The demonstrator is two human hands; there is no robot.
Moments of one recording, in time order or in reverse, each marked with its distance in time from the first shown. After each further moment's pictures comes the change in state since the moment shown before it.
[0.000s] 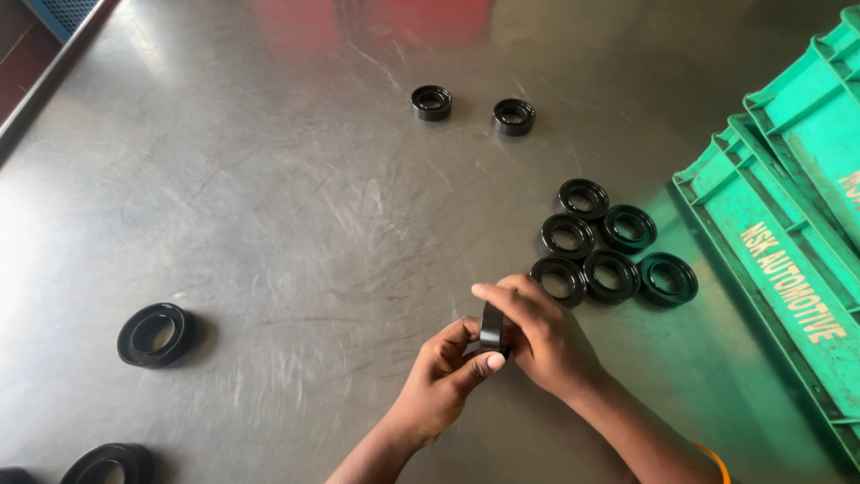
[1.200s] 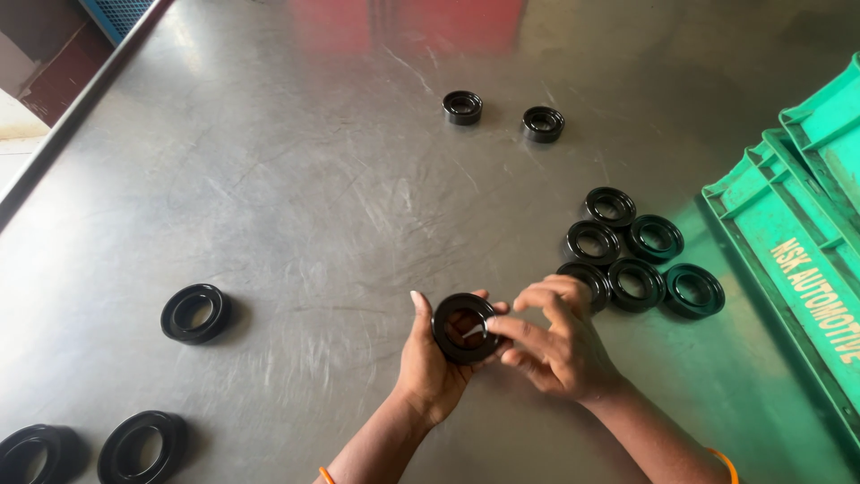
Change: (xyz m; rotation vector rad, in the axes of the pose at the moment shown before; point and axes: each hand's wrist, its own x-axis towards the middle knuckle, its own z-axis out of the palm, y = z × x) left_hand 0.001 0.032 -0.008 -0.519 0.273 -0.165; right_hand -0.013 0.013 0.011 -0.206 0.023 -0.357
